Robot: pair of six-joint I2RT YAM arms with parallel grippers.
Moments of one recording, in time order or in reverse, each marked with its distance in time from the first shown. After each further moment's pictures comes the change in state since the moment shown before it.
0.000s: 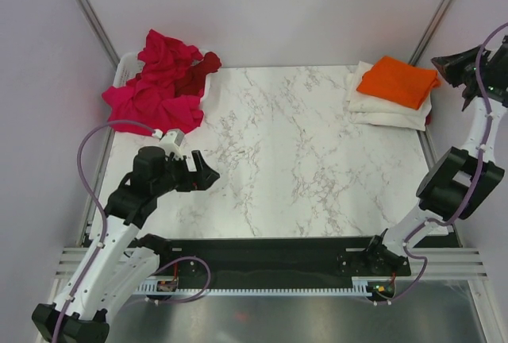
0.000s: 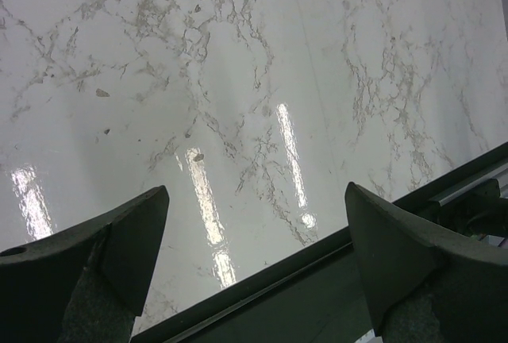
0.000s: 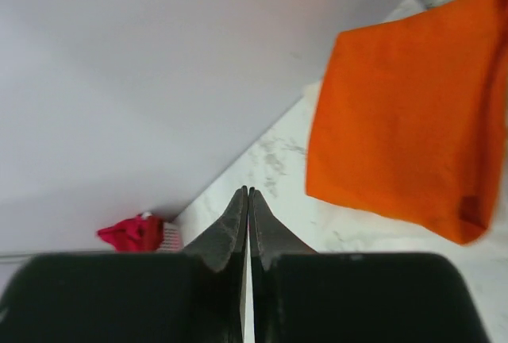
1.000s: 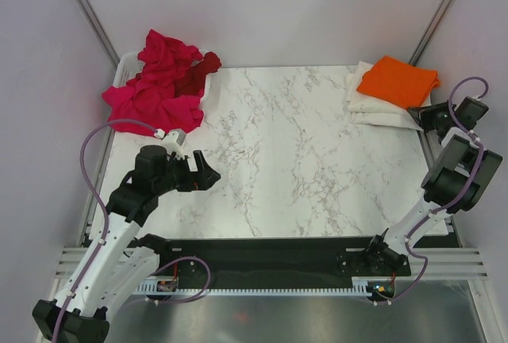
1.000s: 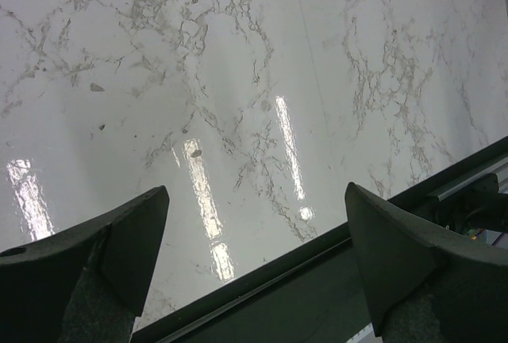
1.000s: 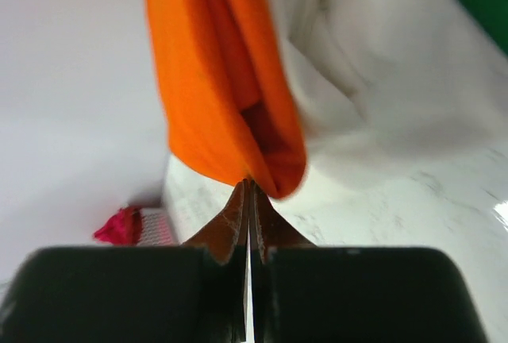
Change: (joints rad) left arm 0.000 0.019 0.000 0.000 0.013 -0.001; right arm -0.047 0.138 -0.518 0.458 -0.089 0.173
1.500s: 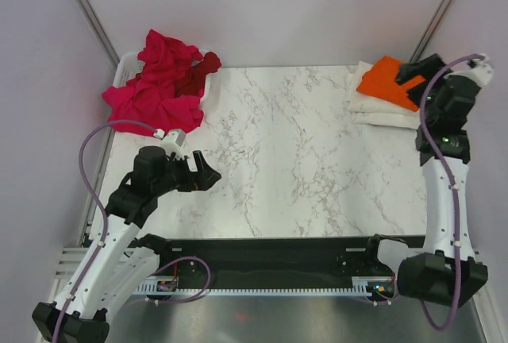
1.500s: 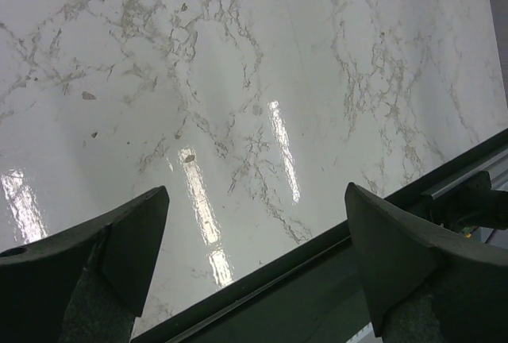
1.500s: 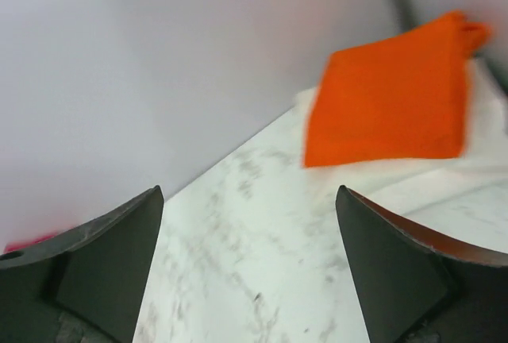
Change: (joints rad) left arm 0.000 -0.008 -0.003 0.009 0.018 0.002; right arm 0.323 -0.776 0.002 -0.352 0.640 -0.285
